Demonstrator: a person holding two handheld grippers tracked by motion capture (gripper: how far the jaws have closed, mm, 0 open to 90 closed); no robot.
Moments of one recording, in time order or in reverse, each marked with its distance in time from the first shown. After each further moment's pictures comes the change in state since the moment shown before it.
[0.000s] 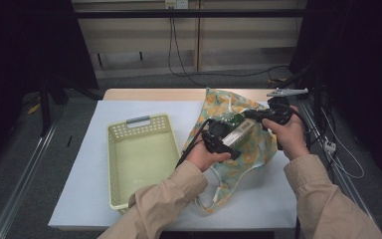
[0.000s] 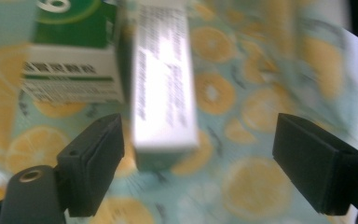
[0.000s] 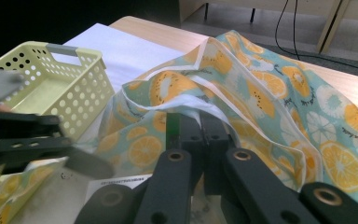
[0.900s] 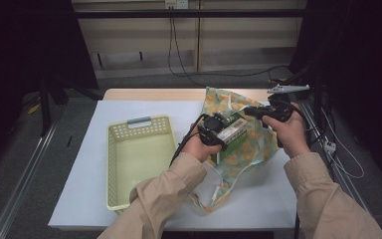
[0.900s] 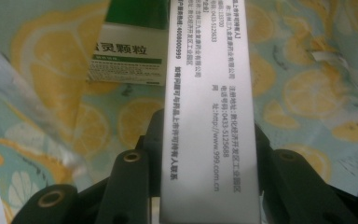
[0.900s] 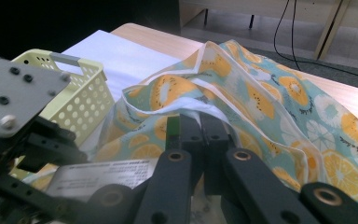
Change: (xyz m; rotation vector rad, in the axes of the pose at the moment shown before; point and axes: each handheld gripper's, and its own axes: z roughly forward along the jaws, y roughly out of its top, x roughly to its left) left arm 0.032 0.014 0.009 0.105 0.061 -0.075; right arm 0.002 0.010 -0.006 -0.015 -0.005 -0.009
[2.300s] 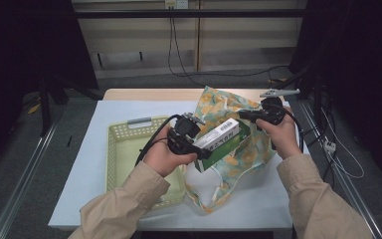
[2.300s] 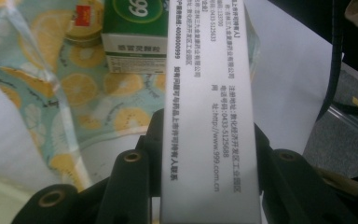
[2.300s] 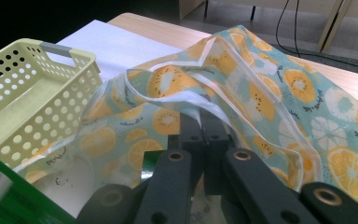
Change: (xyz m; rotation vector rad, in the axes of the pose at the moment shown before) left arm -0.018 -0.043 -0.109 -0.049 -0.124 0.090; right arm 0.002 -0.009 0.019 0.023 -0.003 0.004
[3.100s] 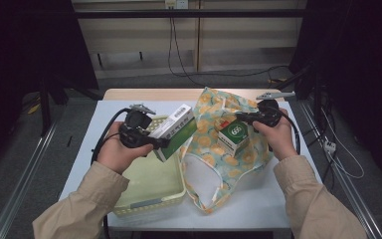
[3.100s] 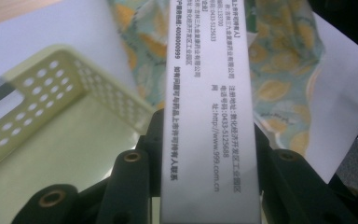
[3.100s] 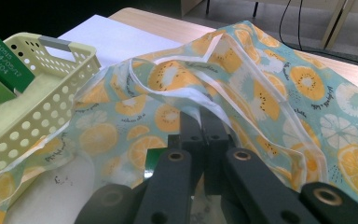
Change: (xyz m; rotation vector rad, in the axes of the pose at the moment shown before) left arm 0.046 -0.039 -0.078 -0.091 0.146 -0.119; right arm 0.004 -0.006 0.010 0.010 0.008 0.002
